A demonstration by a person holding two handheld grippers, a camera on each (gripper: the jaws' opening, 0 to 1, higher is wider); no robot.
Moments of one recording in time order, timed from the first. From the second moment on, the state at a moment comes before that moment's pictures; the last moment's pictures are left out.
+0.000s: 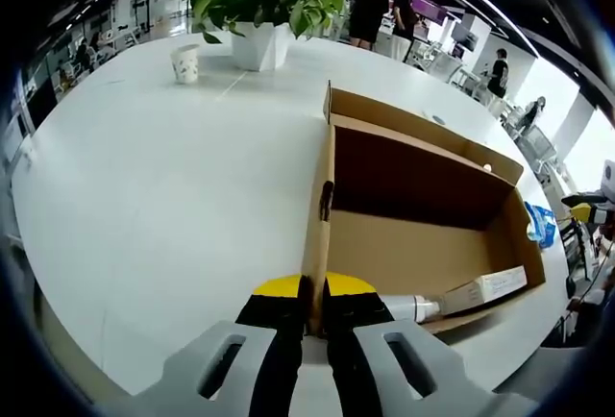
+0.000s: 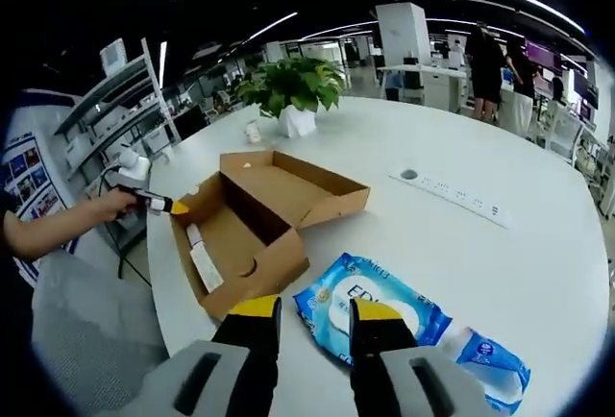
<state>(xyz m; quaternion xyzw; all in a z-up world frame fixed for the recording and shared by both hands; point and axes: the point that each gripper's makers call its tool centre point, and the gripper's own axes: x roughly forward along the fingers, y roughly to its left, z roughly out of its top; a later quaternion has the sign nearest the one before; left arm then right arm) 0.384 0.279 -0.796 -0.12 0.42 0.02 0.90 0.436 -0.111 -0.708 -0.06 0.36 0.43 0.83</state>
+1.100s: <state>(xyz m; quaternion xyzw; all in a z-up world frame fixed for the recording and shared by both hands) 0.384 0.281 -0.797 -0.11 0.43 0.02 0.90 0.411 -0.032 -0.715 -0.18 0.34 0.60 0.70</state>
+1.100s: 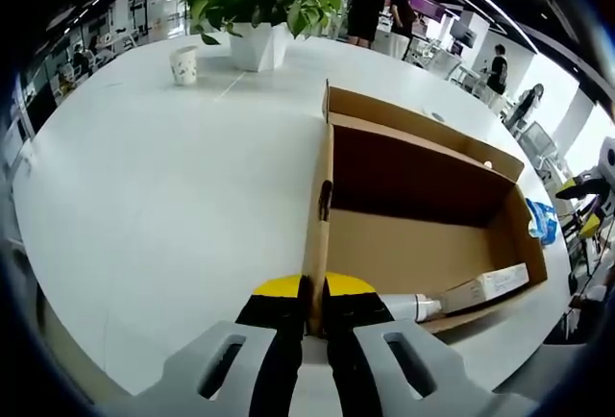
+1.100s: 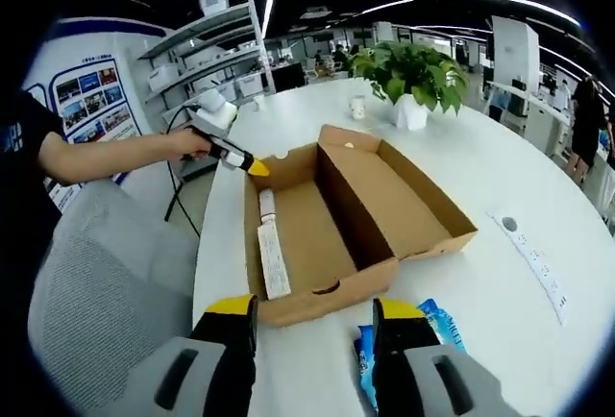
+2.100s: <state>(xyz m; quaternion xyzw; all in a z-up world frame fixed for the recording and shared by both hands) 0.385 0.281 -0.797 -0.11 0.43 0.02 0.90 0.398 0.032 -0.762 -0.27 0.36 0.65 0.61</state>
